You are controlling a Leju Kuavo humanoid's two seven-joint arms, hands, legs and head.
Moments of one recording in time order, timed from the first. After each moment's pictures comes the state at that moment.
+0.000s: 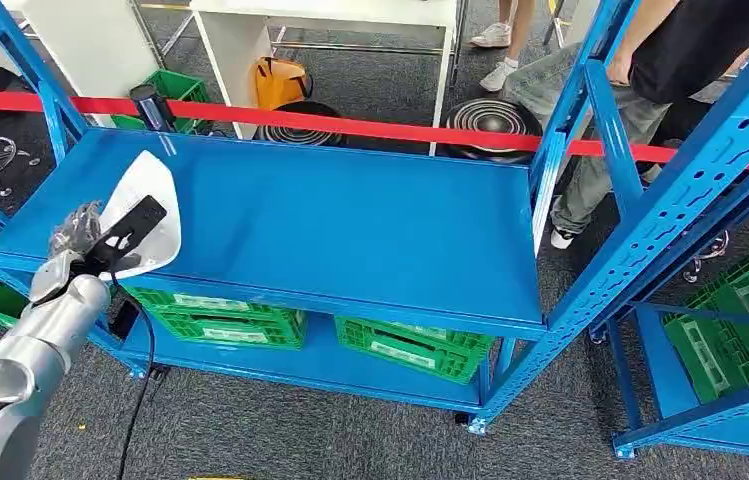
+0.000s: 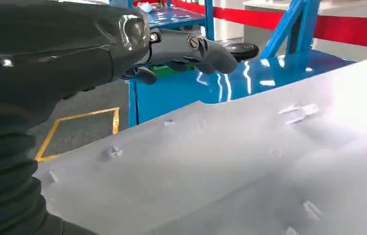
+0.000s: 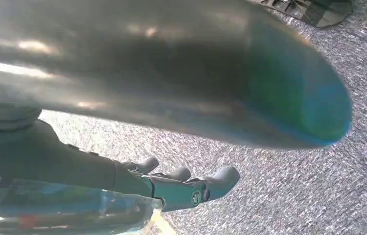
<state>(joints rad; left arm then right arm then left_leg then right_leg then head) -0.77 0.29 -0.17 -0.35 -0.85 0.16 0.15 -0.02 -0.28 0.67 -0.31 0.01 -0.13 0.08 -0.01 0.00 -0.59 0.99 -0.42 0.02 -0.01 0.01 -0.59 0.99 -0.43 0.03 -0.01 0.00</state>
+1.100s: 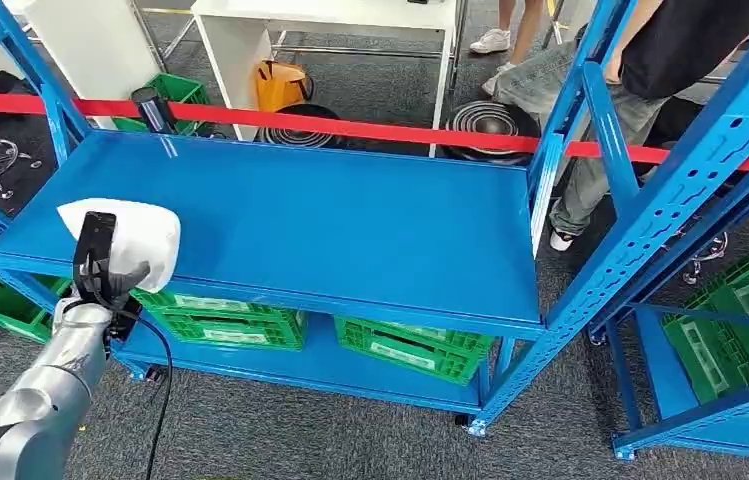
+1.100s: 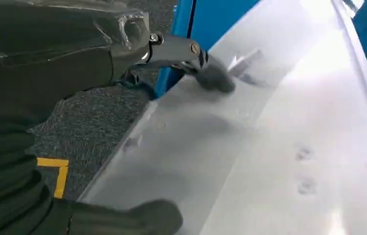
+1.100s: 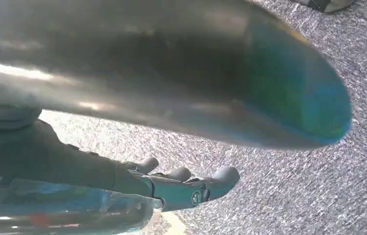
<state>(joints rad) -0.67 0.20 0.15 -0.34 -0.32 0.17 0.03 0.02 -0.29 0.72 -0.32 -0.05 -0.22 0.06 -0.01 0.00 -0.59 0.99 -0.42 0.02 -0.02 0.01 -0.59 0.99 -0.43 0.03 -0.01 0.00</state>
